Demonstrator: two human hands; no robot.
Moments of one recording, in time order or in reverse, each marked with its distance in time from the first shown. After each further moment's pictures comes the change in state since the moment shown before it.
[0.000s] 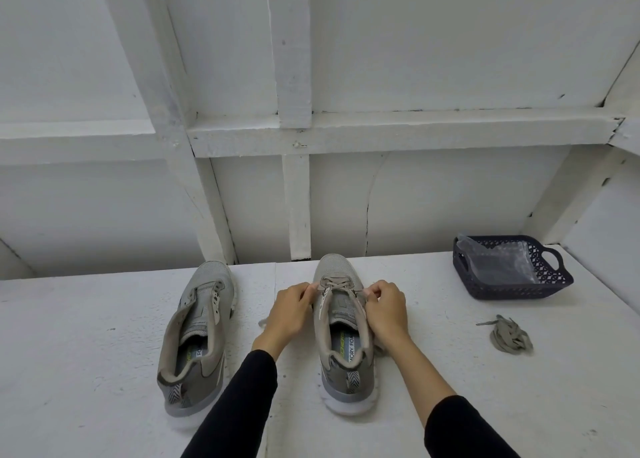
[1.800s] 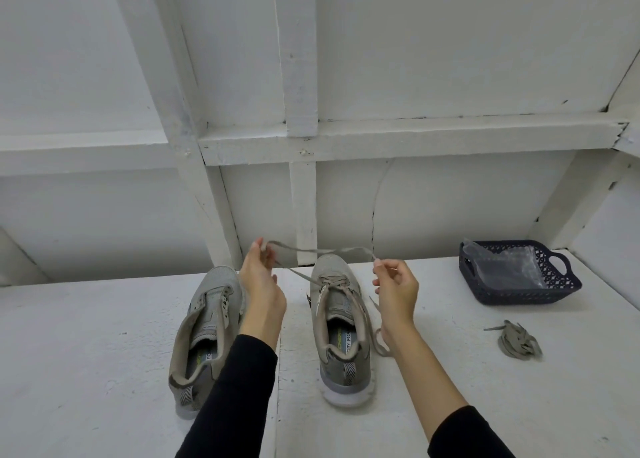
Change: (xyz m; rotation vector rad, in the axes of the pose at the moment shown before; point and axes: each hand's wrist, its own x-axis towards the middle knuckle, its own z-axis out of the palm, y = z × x) left_hand 0.016 0.054 -0.060 -1.319 0.657 -0.358; right_hand -0.014 -0.052 -0.016 0.765 0.187 0.050
